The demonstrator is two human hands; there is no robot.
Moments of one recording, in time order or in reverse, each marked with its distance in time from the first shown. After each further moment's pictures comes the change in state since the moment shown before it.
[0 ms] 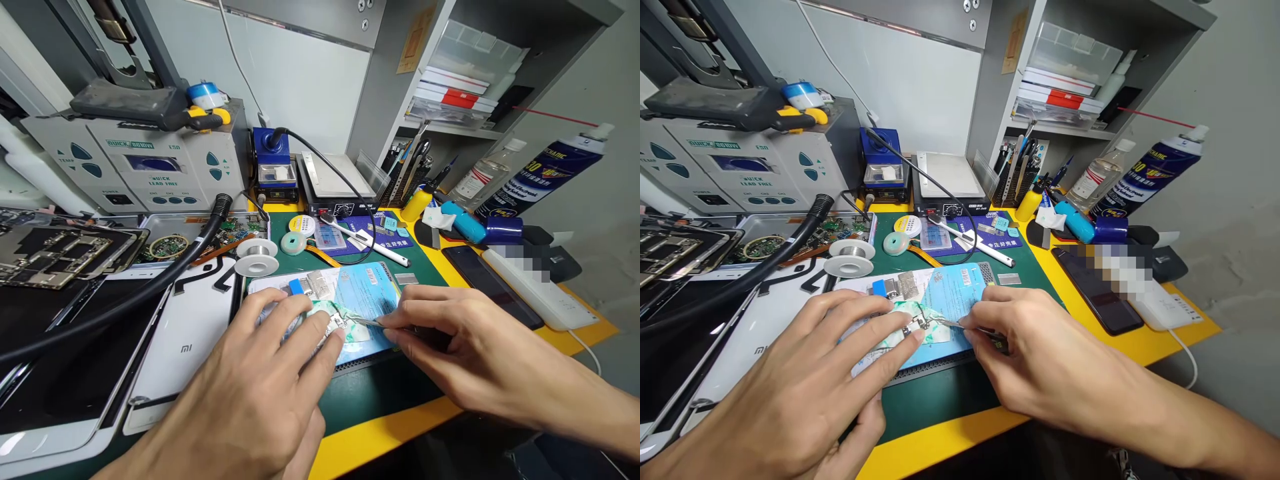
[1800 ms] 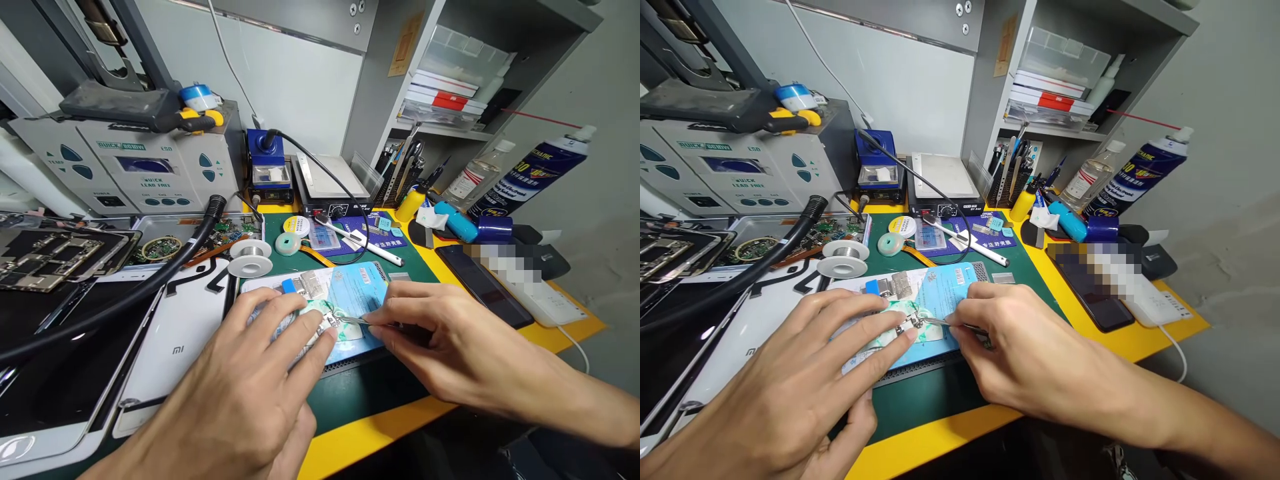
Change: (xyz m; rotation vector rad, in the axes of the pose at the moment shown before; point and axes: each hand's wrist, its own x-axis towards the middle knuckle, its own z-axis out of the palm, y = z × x) left_hand 0.004 0.002 -0.003 -0.020 -0.012 -0.029; right_hand 0.004 0.003 0.006 0.000 -0.041 -0.034
